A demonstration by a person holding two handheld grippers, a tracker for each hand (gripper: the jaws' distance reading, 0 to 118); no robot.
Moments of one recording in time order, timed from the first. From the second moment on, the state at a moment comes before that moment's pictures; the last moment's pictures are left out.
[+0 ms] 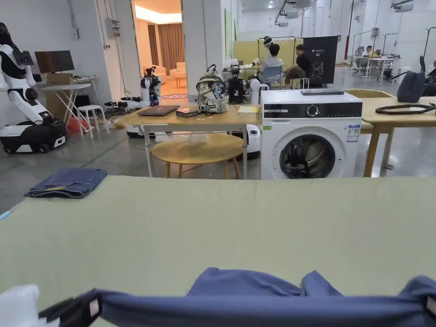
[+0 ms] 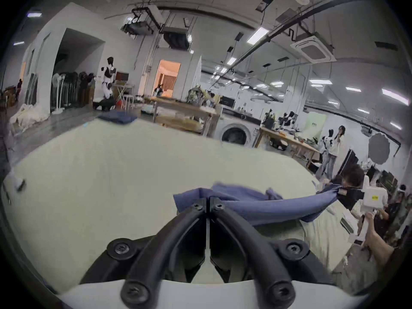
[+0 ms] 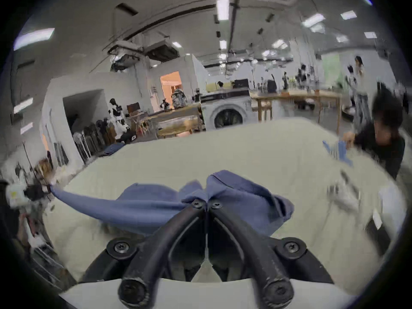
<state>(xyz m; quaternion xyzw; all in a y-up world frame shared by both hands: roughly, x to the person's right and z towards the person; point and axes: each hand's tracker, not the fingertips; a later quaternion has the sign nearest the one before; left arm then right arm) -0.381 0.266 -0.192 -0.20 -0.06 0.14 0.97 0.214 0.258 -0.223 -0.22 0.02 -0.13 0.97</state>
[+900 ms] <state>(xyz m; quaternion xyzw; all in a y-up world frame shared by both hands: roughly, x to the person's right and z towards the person) -0.340 0.196 -0.086 -0.25 -0.06 0.11 0.96 0.179 0.178 -0.082 -0.31 0.03 0.01 0.95</state>
